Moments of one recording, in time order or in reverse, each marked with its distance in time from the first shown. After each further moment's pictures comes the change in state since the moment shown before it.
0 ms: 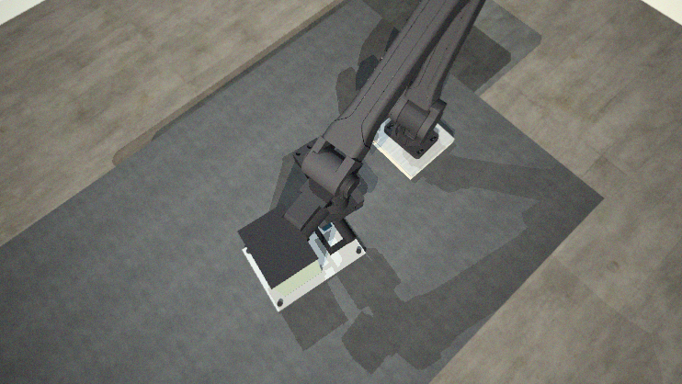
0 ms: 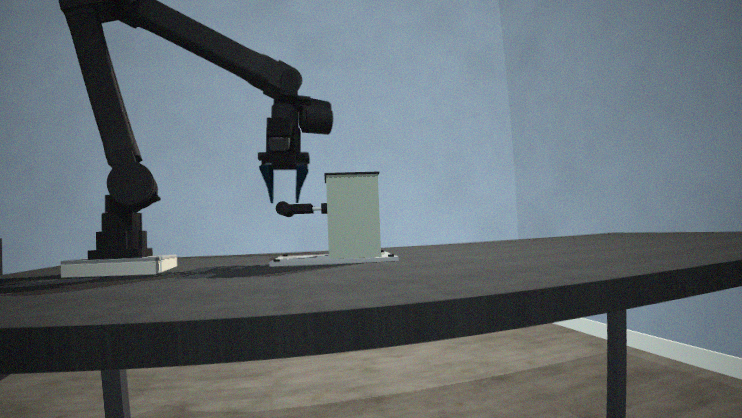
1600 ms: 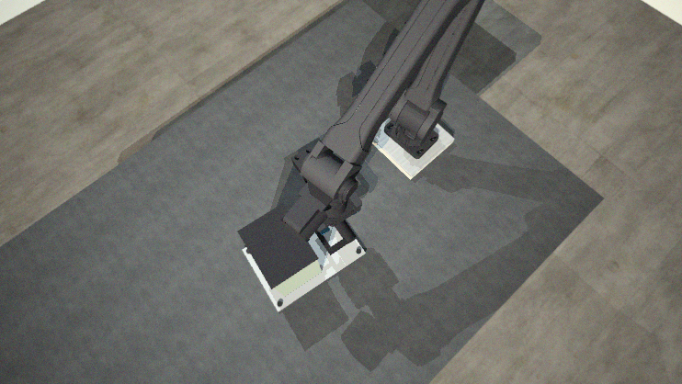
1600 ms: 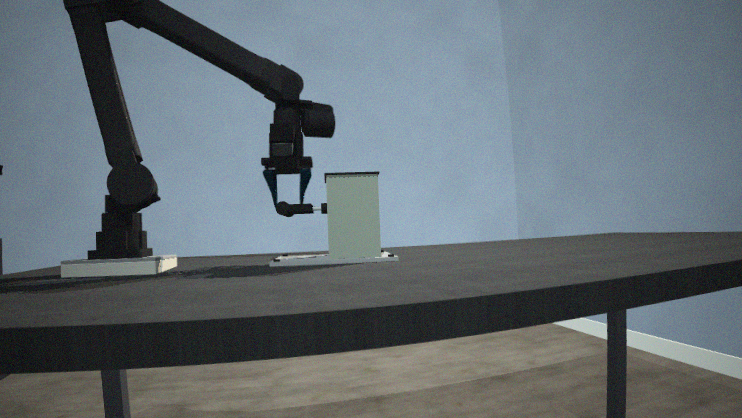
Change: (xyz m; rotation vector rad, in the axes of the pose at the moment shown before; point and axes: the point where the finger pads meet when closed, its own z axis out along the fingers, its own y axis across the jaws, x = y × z) arm 0.002 0.008 0.009 -0.020 0.006 -0.001
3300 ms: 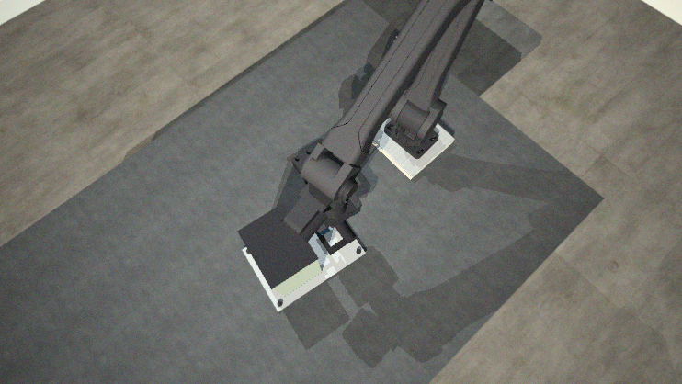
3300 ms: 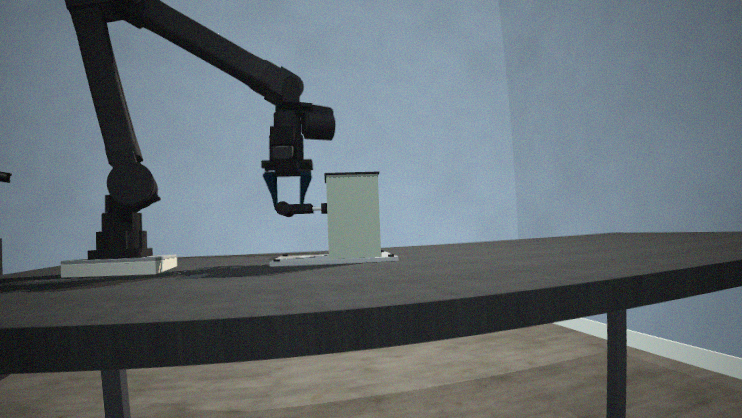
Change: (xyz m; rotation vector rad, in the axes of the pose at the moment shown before) arm 0.000 0.000 0.005 0.000 0.000 0.000
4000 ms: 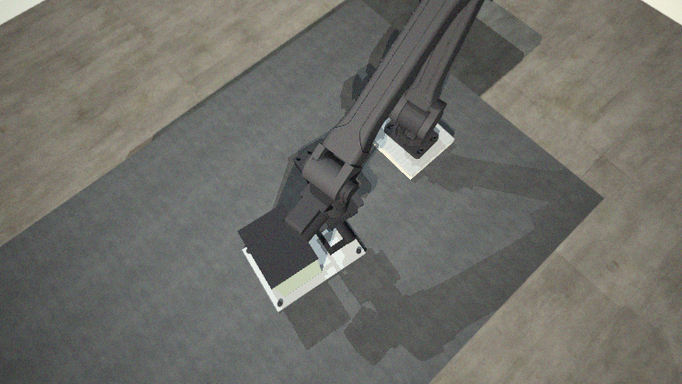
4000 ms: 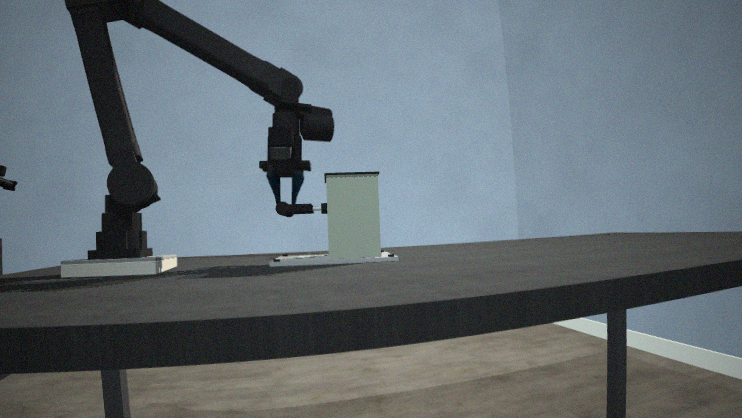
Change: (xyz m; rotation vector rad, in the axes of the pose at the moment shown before) arm 0.000 -0.006 0.002 0.017 0.001 -0.002
